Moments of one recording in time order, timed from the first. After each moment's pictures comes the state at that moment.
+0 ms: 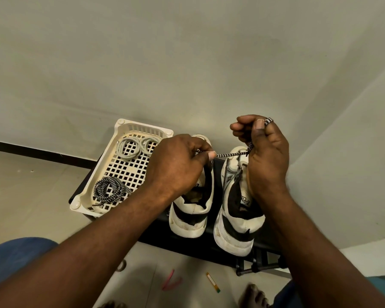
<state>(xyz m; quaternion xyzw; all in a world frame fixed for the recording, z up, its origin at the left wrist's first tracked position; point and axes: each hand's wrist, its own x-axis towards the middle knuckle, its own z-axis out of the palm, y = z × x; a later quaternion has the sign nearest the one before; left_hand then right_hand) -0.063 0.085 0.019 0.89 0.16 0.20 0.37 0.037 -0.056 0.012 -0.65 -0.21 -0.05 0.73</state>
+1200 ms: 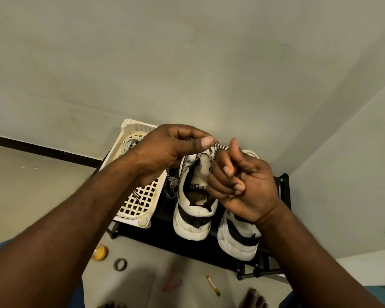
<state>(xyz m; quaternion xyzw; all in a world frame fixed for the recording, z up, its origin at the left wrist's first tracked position) -0.067 0.131 0.042 0.68 0.10 0.02 0.72 0.008 -0.046 0.007 -0.31 -0.26 0.52 0.75</state>
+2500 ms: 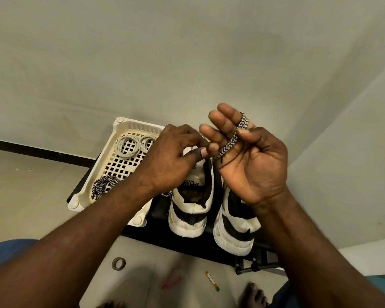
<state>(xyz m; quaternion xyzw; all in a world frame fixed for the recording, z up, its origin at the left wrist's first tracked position) -0.058 0.115 0.004 0.90 0.01 0.19 0.39 0.022 -0.048 0.024 -0.25 -0.28 0.39 0.84</state>
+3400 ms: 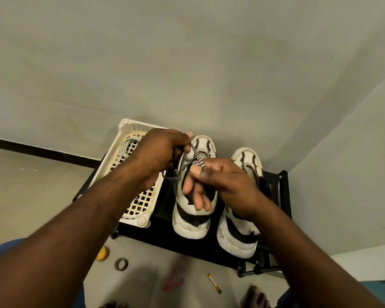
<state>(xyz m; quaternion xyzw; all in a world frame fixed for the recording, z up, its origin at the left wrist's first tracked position) -0.062 0.128 0.028 0.67 0.23 0.06 0.70 0.001 -0.044 0.003 -0.59 -0.40 0.38 0.59</state>
